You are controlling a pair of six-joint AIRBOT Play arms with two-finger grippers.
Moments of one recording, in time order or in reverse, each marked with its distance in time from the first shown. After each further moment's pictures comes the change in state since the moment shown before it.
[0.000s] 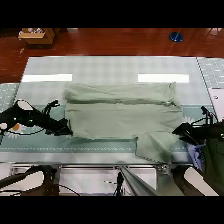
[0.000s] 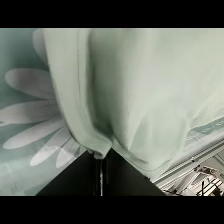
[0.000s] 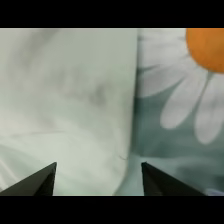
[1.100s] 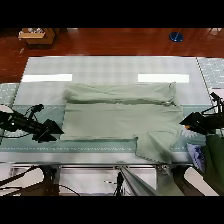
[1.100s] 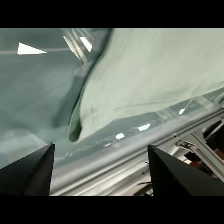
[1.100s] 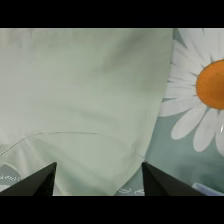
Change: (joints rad) left arm 0.253 0.017 0.008 0.056 -0.192 0.021; right arm -0.002 -0.002 0.228 -0.013 0.170 -0.033
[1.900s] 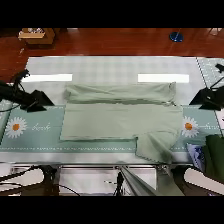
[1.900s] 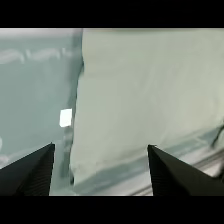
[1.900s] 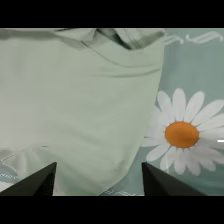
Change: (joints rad) left arm -0.005 -0.070 0.420 -0.015 -0.079 0.005; right arm 0.101 -0.217 0.439 -0.089 0.172 0.074
